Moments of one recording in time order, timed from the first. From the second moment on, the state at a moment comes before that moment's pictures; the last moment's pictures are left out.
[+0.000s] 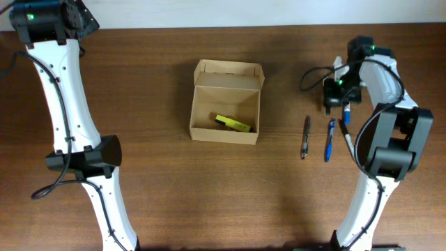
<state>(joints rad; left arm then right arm) 0.11 2.39 3.05 -1.58 -0.44 -0.44 -0.16 2.30 1.96 -1.19 -0.16 -0.07</state>
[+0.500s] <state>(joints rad) 0.11 2.39 3.05 -1.58 -0.44 -0.44 0.30 2.12 2.57 -1.46 -0.22 -0.47</state>
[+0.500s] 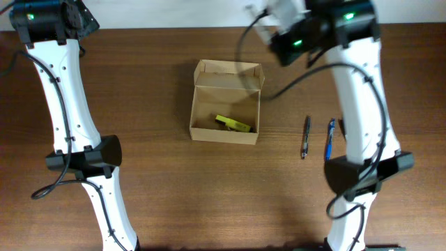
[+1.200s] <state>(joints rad) 0.11 2.39 3.05 -1.58 -0.44 -0.44 0.47 2.21 1.95 -1.22 -0.22 -0.86</state>
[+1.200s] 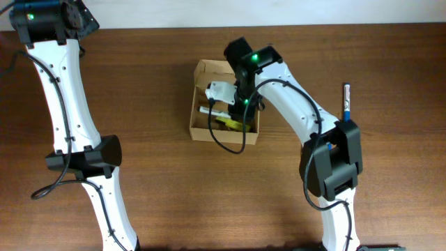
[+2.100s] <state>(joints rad) 0.11 2.39 3.05 -1.58 -0.44 -0.44 0.46 2.20 2.33 -1.35 -0.07 -0.47</state>
